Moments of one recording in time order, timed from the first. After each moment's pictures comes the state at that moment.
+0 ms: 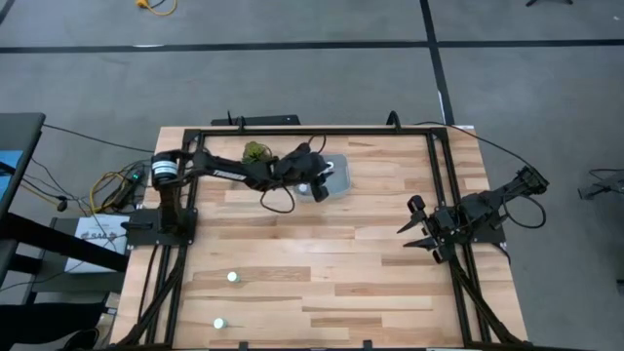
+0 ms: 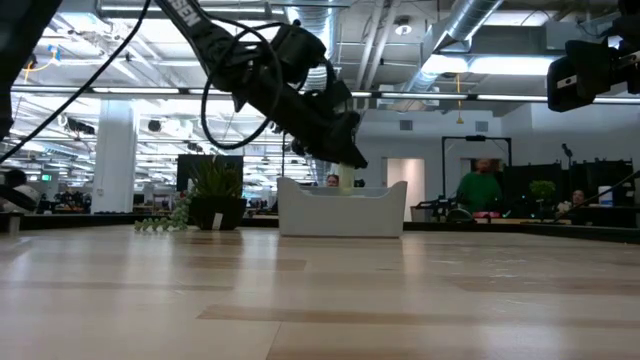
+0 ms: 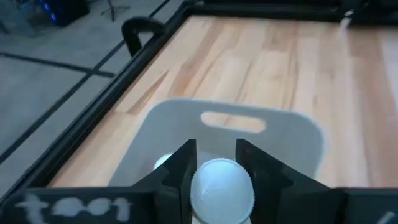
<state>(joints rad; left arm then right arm) 0.25 1.89 1.09 0.34 -0.18 0.05 0.46 0.01 0.00 0.03 0.08 -0.03</state>
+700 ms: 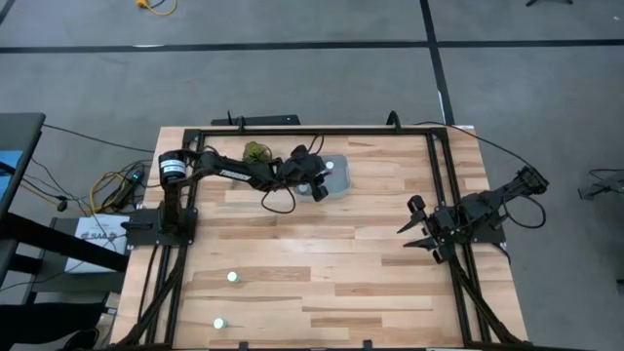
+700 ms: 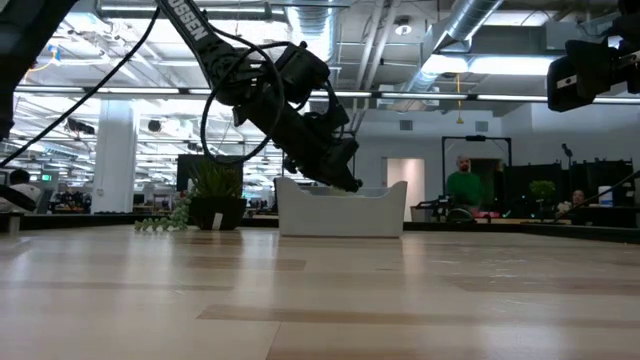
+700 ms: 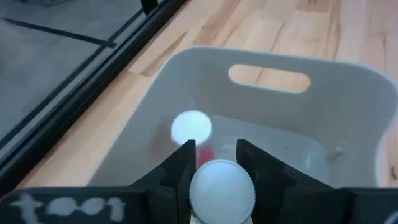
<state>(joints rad) 0.26 1.95 1.09 0.31 -0.24 0.01 0.46 0.01 0.00 0.03 0.08 -0.03</state>
